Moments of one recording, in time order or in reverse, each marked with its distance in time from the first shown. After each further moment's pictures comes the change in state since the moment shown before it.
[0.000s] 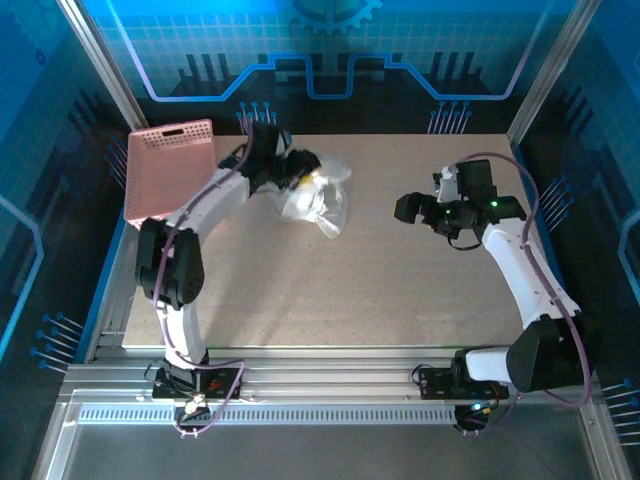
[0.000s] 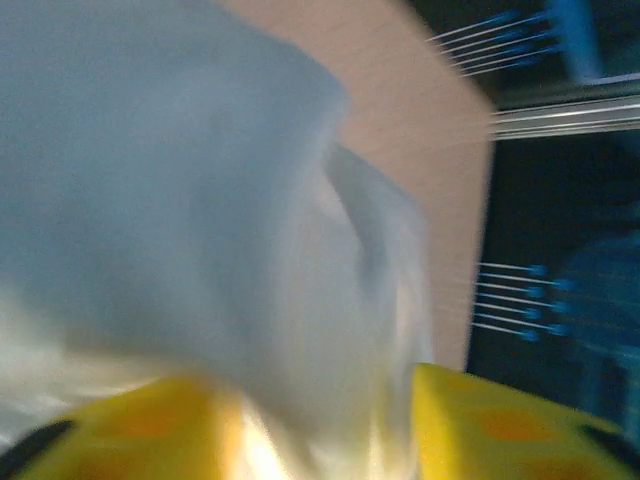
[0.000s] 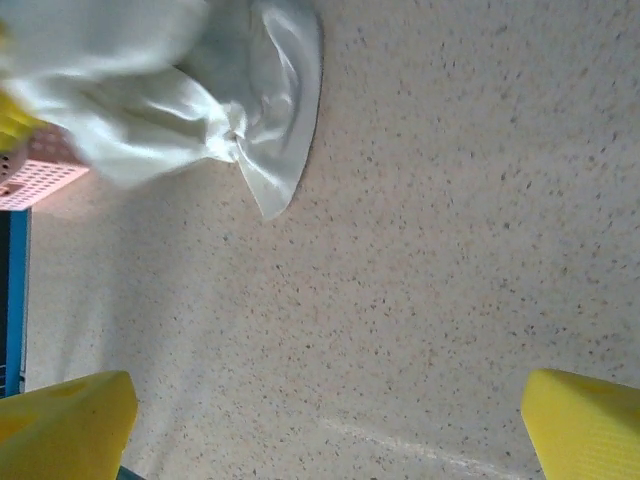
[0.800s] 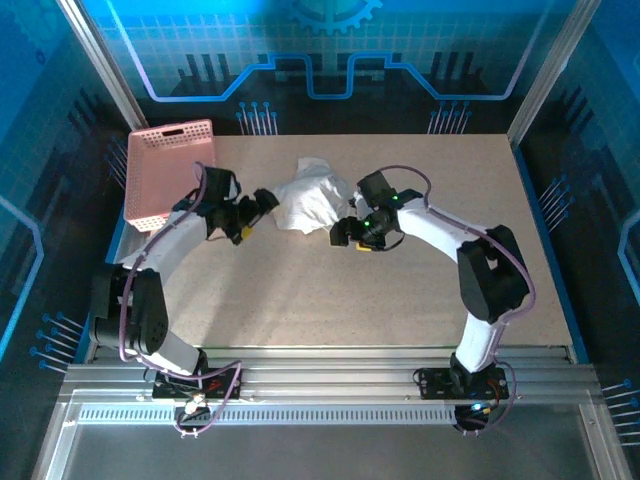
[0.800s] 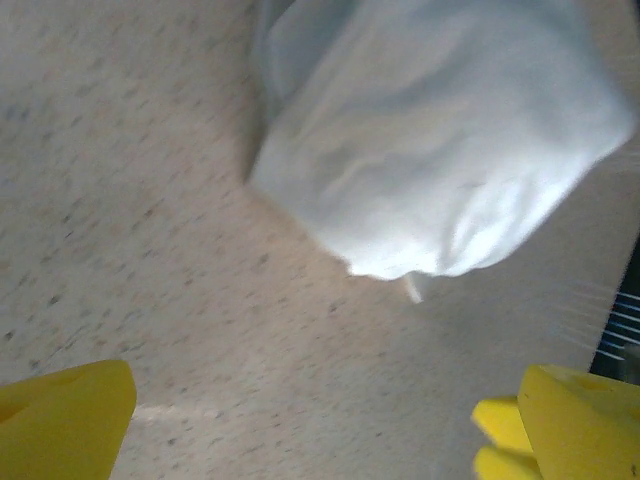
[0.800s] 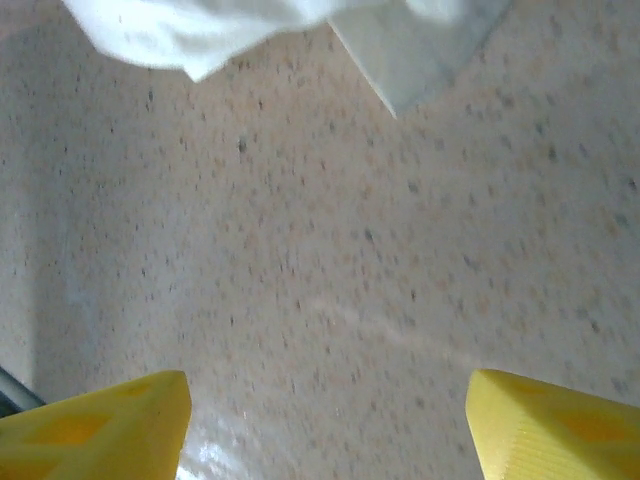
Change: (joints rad) left arm 0.185 -0.399 -0.527 -0.066 -0.045 0.105; right arm 0.381 0.530 0.169 0.157 0.044 0.137
